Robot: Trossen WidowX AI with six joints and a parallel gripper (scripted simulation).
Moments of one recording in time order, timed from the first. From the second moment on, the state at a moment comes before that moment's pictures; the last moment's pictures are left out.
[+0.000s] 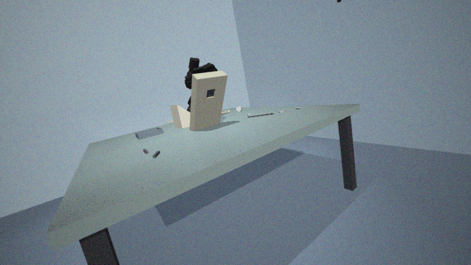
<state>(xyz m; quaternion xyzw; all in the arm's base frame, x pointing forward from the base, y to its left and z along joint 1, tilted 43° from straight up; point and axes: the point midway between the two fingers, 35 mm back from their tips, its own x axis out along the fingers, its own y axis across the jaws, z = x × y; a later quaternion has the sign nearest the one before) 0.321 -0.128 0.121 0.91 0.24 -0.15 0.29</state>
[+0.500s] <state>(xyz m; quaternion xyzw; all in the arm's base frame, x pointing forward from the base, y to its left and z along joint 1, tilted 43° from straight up) 0.298 -0.137 0.131 0.92 0.24 -0.15 0.28</state>
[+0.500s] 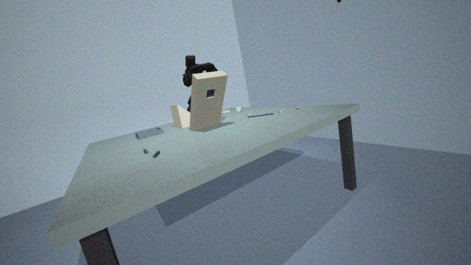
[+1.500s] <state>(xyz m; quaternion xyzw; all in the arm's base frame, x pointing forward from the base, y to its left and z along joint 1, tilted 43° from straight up) 0.242 -0.127 0.123 0.91 0.24 -0.15 0.29</state>
